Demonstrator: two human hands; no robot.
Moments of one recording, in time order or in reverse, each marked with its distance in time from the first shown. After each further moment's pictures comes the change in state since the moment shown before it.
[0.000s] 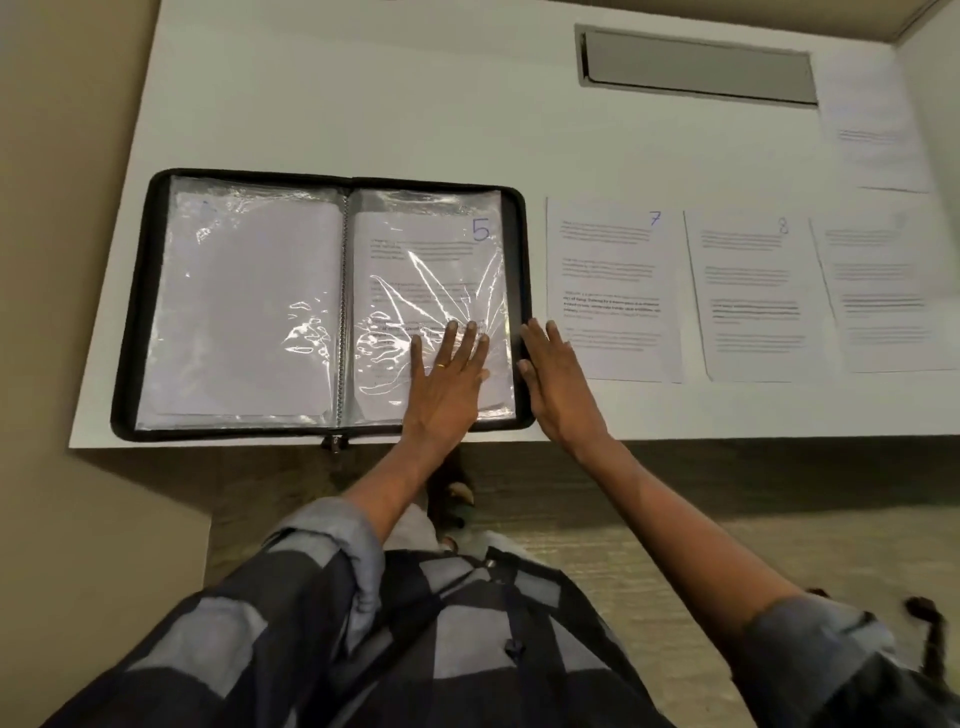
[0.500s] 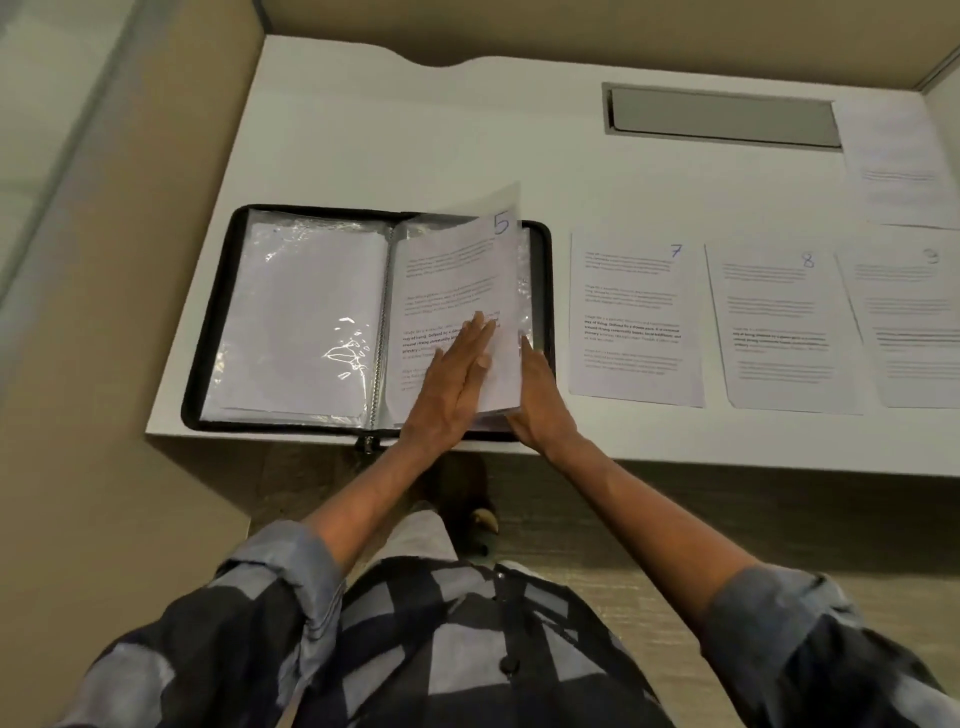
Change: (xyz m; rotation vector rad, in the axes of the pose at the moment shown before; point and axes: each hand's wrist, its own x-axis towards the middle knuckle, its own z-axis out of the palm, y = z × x) left_hand -0.034 0.003 -0.084 -0.908 0.116 -0.100; right_hand 0.014 -0.050 0.017 0.160 -0.052 -0.164
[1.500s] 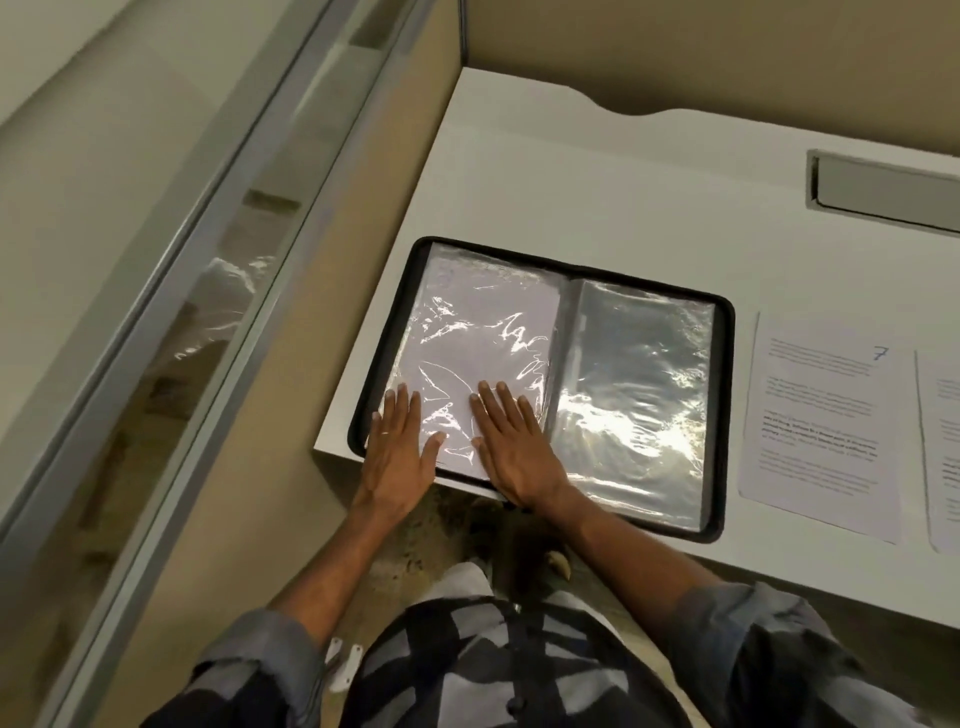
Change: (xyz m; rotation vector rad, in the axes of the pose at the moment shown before) left_hand -0.075 -0.162 -0.201 0.598 0.124 -0.405; right_hand 0.095 -0.121 0.166 -0.439 -0.313 -0.288
